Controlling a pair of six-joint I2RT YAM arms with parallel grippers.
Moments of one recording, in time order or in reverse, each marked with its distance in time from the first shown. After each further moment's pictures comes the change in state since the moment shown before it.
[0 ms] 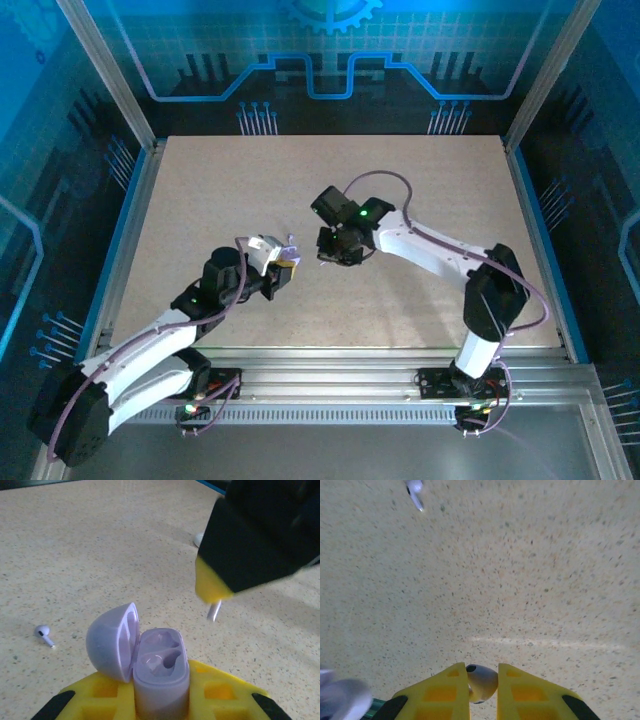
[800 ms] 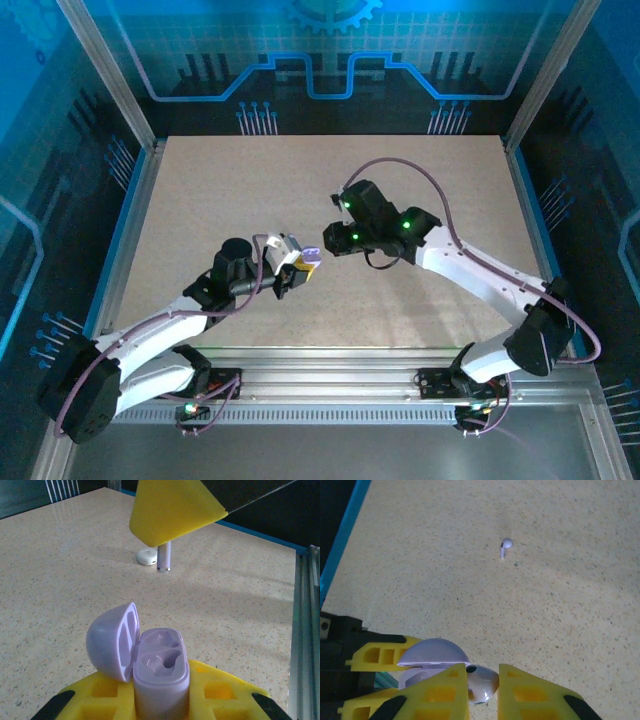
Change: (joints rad) left arm -0.039 0.129 0.071 0.114 0.196 0.133; right arm -0.013 -0.279 -0.161 0.230 -0.033 -0.441
